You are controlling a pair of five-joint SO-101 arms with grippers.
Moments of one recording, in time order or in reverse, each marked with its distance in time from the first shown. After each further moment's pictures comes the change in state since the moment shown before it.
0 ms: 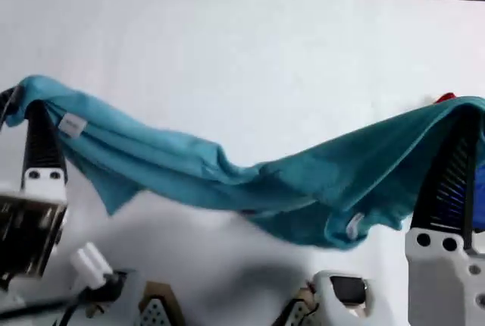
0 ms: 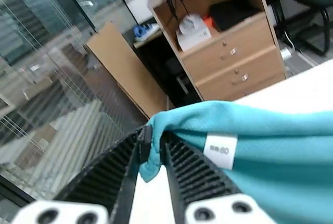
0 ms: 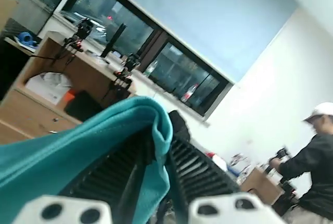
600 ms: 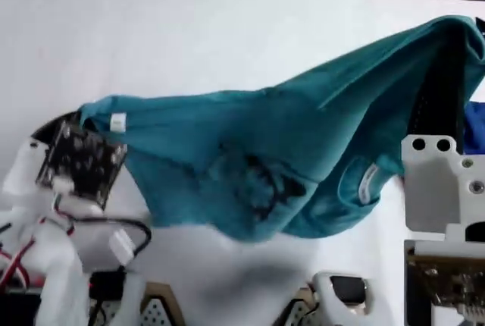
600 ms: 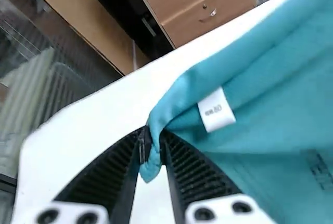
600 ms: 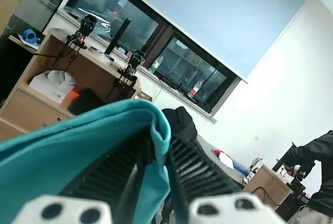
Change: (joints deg) left arm -0.3 -23.6 51.2 -16.9 -1.6; right arm -0.1 1.1 14.0 -14.3 -0.6
